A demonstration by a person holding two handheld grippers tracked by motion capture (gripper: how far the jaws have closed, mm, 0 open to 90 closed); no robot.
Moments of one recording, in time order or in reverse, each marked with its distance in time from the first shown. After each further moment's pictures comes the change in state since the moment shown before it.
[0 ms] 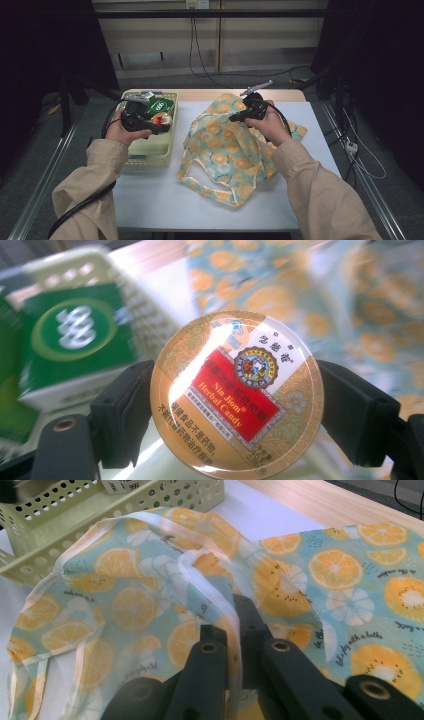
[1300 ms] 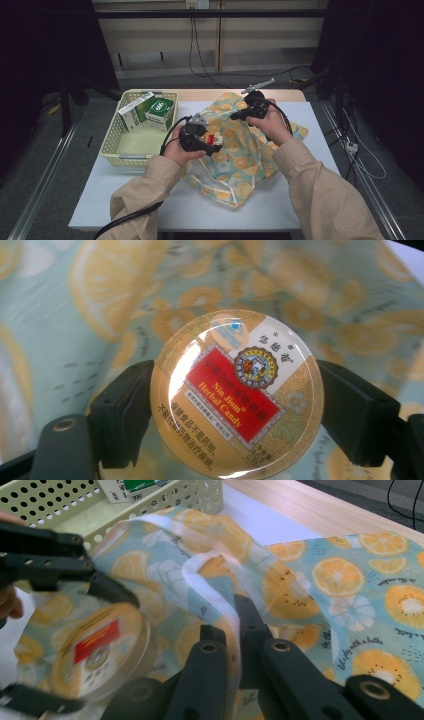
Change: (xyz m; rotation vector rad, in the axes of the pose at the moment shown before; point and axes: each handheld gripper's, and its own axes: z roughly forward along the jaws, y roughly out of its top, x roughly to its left) left arm -0.095 0.008 0.115 0.003 -0.080 0.110; right arm 0.002 0.003 -0.011 -0.018 -0.012 0.003
